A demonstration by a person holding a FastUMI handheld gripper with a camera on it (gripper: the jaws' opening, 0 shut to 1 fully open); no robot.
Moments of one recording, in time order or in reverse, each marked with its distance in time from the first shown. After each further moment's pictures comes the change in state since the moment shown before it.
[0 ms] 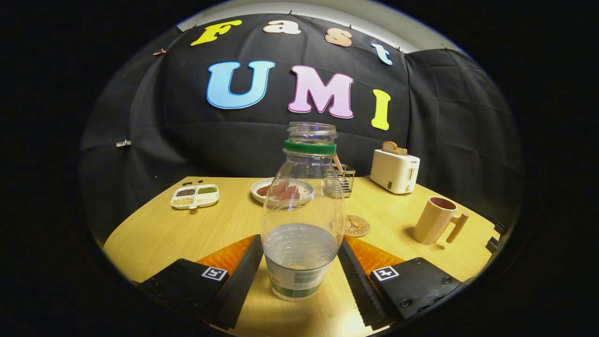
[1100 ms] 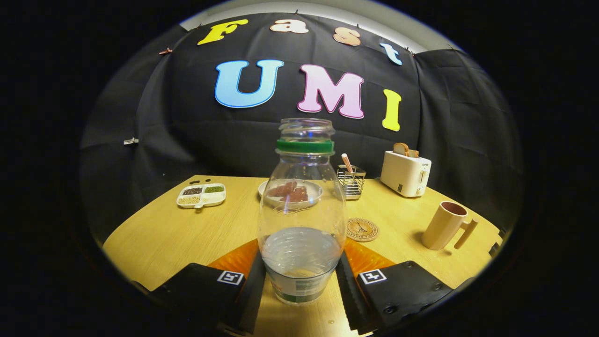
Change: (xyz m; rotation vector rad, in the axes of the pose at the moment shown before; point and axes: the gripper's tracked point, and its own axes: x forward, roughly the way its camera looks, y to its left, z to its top) arm 0.008 0.007 0.000 -0.003 0.009 0.076
